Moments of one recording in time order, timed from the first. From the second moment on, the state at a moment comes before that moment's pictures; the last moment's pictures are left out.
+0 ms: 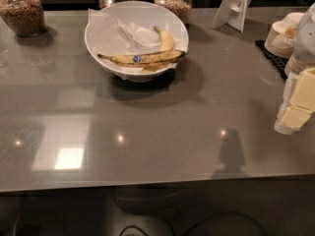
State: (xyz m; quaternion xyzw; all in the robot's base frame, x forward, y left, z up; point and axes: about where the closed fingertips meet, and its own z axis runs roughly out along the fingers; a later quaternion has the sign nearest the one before) arm 0.438 -0.217 0.976 -0.60 0.78 -0.03 0.16
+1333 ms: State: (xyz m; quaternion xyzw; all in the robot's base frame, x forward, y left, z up) arm 0.534 -0.126 0.981 -0.62 0.72 0.05 0.30
